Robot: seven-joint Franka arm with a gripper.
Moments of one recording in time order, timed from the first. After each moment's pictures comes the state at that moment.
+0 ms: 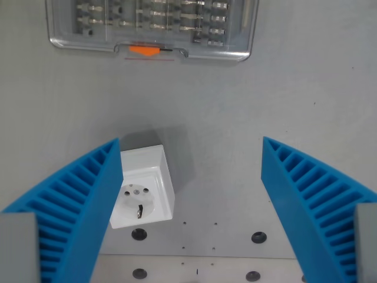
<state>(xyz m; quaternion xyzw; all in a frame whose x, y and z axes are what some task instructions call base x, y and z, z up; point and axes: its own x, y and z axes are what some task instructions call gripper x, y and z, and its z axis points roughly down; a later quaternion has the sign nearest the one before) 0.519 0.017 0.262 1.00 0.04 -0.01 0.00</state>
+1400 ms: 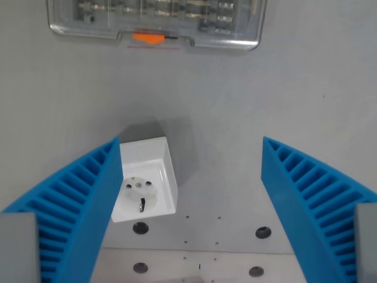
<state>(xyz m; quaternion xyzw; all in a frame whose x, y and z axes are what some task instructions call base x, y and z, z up) 0.510 0.022 0.250 1.00 0.04 -0.02 0.00</state>
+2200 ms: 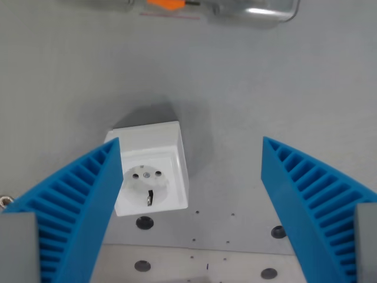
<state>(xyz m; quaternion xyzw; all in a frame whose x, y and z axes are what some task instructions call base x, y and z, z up) 0.483 0.036 0.217 1.00 0.06 -0.03 0.00</state>
